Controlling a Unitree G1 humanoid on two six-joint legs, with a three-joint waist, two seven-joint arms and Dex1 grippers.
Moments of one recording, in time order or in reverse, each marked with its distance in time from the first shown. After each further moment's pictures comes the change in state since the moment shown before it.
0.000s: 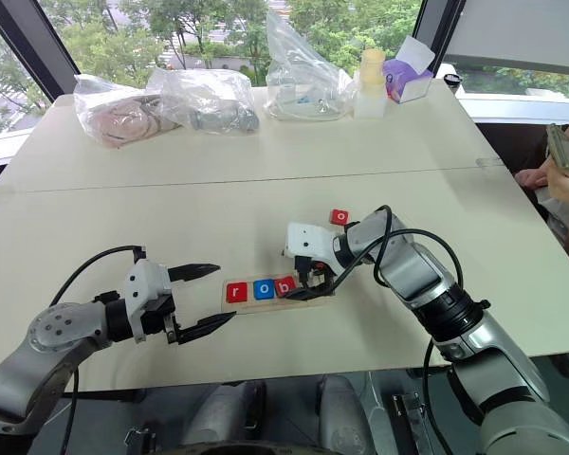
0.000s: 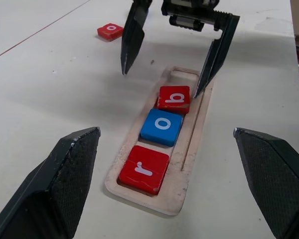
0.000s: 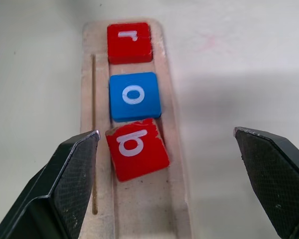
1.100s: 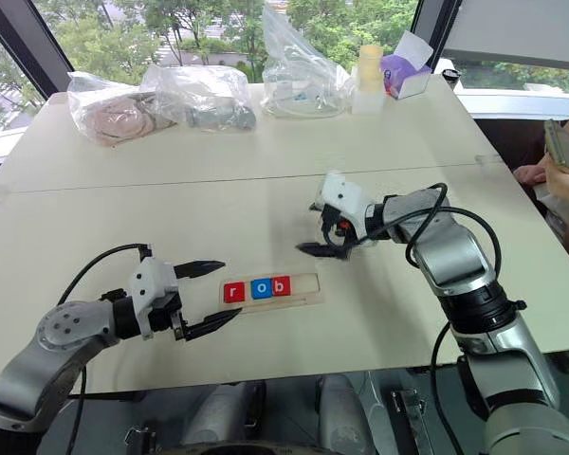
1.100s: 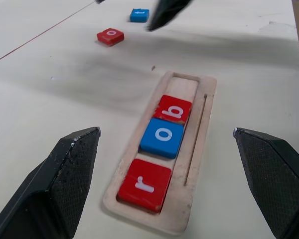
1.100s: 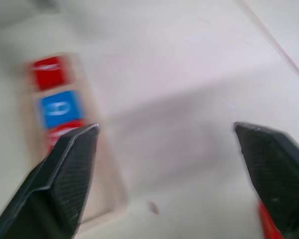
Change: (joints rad) left arm -0.039 -0.036 -0.038 0.011 0.023 -0.007 0.017; right arm -0.024 0.042 -0.287 -0.029 0.059 0.297 -0.304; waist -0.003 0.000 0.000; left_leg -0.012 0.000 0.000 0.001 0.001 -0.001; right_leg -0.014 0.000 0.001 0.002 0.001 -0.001
